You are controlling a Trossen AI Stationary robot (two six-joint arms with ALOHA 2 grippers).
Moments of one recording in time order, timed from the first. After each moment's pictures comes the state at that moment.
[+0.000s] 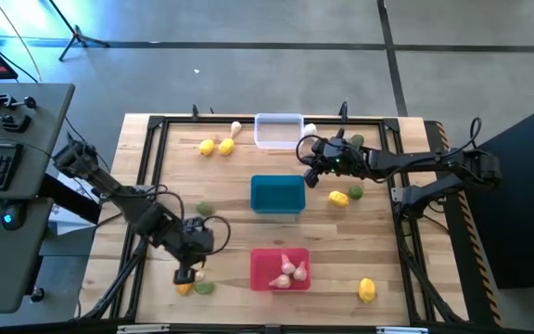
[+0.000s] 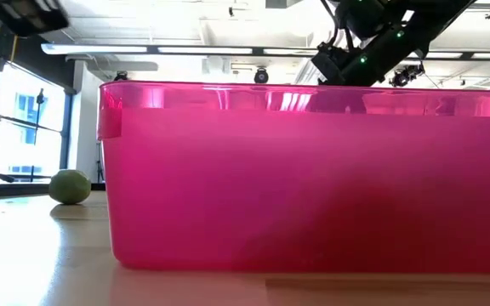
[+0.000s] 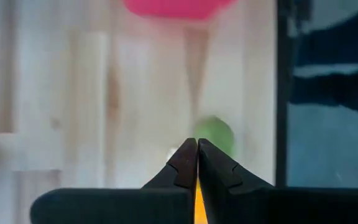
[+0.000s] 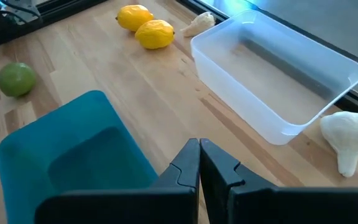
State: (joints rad) left arm -0.64 1.36 1.08 -0.83 -0.02 -0.68; right arm -0.23 1.31 0.74 -0.05 0.23 0.29
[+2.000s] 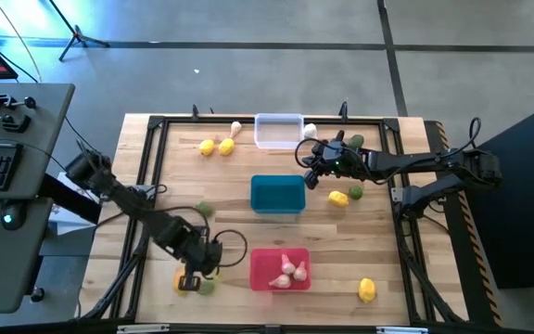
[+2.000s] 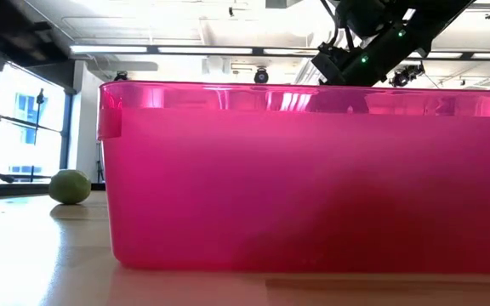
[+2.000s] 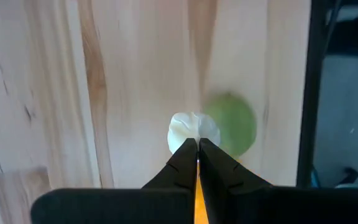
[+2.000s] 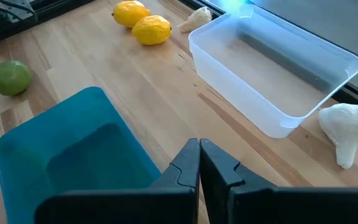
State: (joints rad) left arm -0.59 1.55 1.12 -0.86 0.10 -0.57; right arm -0.21 1.31 0.74 -0.06 0.26 0.32
